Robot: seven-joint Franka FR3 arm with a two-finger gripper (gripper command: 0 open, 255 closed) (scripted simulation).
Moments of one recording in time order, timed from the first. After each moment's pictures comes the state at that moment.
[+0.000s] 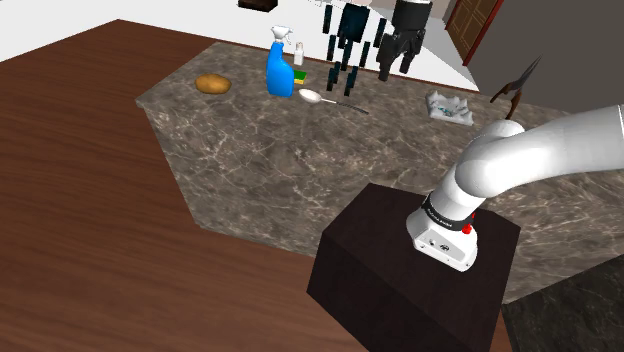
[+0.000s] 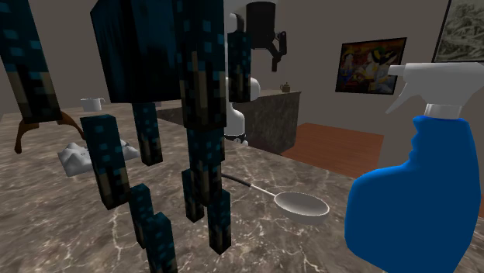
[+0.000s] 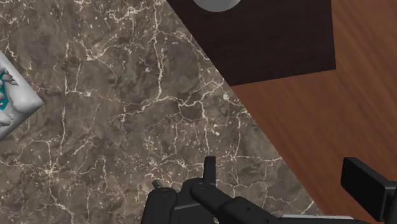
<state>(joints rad) -0.02 -0.77 -0.03 -2.40 0.01 1.55 0.10</state>
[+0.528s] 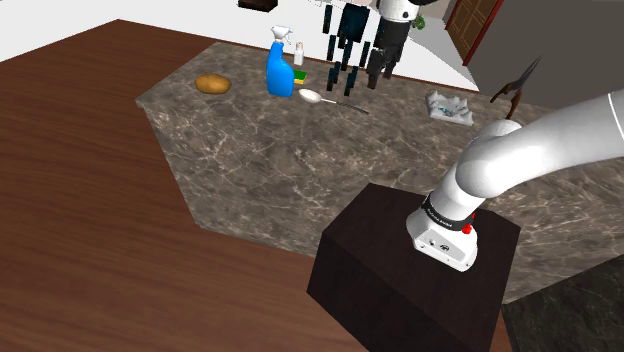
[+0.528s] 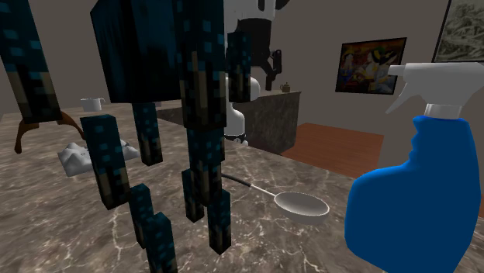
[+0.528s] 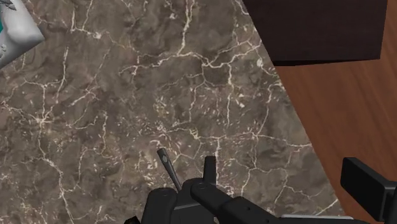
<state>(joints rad) -0.01 -0.64 -0.10 -2.45 -0.07 1.76 -0.09</state>
